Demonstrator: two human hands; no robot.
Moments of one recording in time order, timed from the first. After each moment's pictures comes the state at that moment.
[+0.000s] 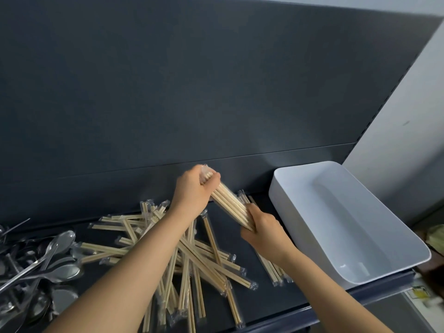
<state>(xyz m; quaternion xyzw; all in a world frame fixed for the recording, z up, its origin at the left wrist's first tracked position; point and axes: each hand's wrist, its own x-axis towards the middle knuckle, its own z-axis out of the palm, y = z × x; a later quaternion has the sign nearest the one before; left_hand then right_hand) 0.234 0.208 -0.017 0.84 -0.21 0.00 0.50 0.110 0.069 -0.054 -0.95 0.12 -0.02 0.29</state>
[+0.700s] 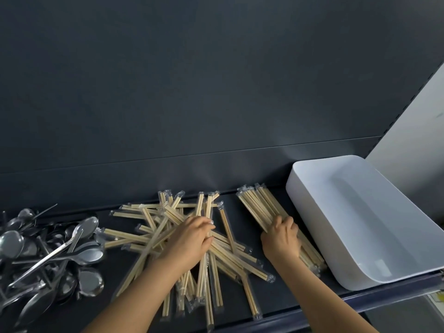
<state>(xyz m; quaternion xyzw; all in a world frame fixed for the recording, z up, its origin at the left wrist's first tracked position) 0.195 0.278 -0.110 0.91 -0.37 -0.07 0.15 0.121 0.079 -0.124 -0.91 0.38 0.05 0.14</state>
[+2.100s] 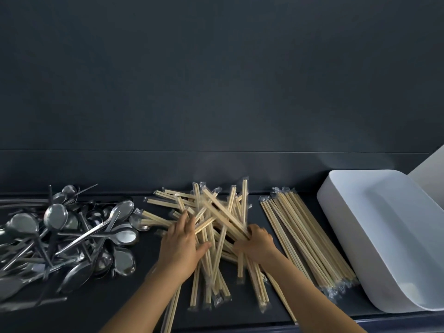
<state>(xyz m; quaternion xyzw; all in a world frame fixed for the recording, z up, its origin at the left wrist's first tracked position) 0.190 0.347 -0.123 0.97 -0.15 -0.11 0.15 0.162 0.160 -0.126 -0.89 0.27 0.20 0.32</state>
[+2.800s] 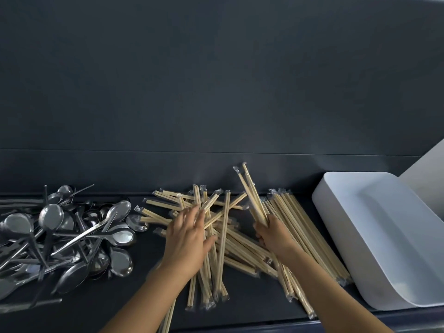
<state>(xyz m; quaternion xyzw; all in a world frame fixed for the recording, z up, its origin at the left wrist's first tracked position) 0.188 0.335 -0.107 0.97 -0.21 -0.03 0.13 0.156 0.124 -0.112 -0.82 0.29 0.08 0.48</state>
